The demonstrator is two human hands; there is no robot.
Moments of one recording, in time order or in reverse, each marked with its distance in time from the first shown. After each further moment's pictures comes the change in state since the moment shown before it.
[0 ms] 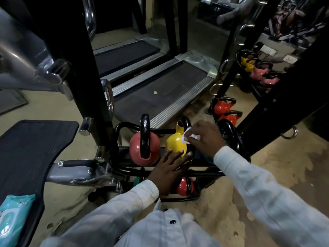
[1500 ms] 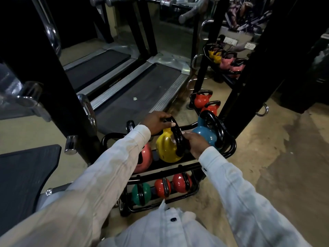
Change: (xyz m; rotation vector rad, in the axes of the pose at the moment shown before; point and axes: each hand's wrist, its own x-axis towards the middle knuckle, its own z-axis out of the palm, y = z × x) left_hand 0.136 -0.110 -0.057 -0.634 -0.338 -0.583; right_hand -0.024 -0.008 0.040 1.293 0.086 0.786
